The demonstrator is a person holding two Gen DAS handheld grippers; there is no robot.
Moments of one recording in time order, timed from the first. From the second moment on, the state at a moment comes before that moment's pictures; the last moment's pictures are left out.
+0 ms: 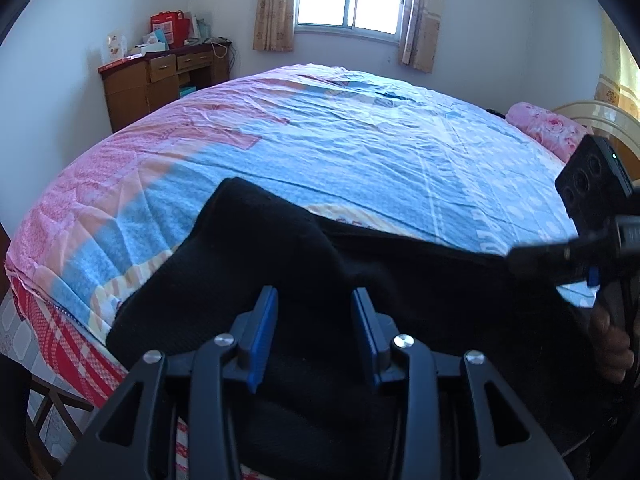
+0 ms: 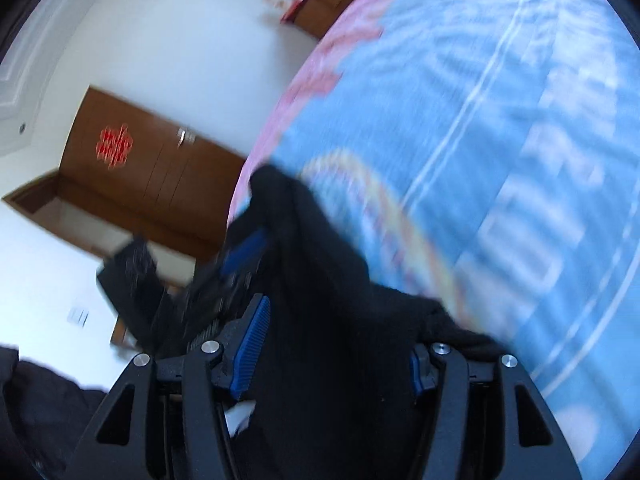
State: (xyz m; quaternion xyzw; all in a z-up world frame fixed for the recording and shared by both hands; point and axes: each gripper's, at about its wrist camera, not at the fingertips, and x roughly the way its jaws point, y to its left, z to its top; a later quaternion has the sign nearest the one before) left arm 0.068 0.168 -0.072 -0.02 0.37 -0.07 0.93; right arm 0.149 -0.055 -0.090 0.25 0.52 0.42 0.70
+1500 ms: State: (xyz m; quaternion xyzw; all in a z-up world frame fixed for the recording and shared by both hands) left arm 0.071 0.237 0.012 0.01 0.31 0.00 0.95; right arm 0.063 -0.080 -0.041 0.13 0.41 0.34 0.84
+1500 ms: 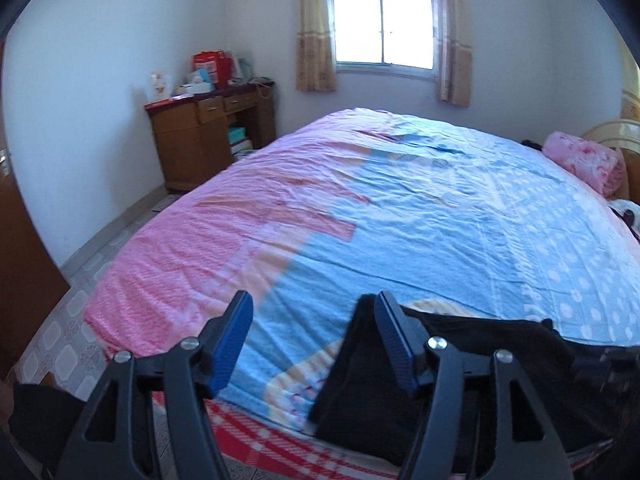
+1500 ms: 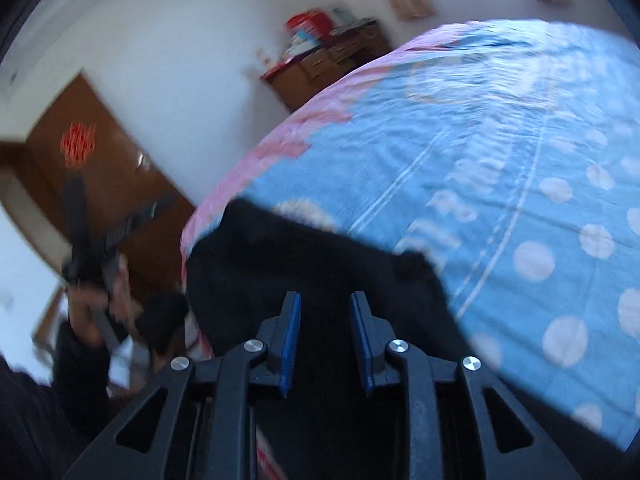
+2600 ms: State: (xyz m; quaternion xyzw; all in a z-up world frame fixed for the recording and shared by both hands) left arm 0.050 0.356 -0.014 -0.10 0.32 0.18 0.92; right arm 0.041 0.178 -0.049 -0.24 0.31 0.39 0.83
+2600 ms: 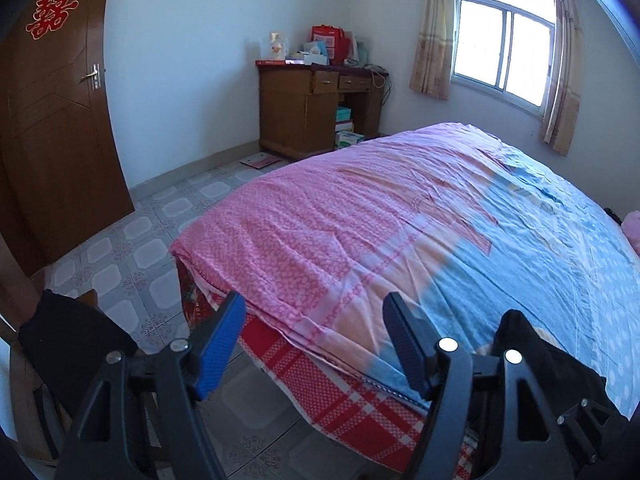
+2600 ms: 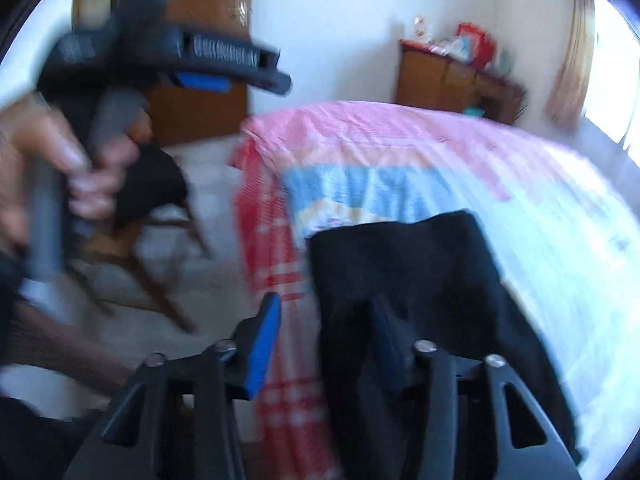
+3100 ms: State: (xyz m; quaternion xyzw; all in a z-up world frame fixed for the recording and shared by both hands) left arm 0.057 0.349 -0.020 -0.12 0.32 0.16 0.92; right arm 0.135 0.106 -0.069 0.21 0.45 0.46 0.74
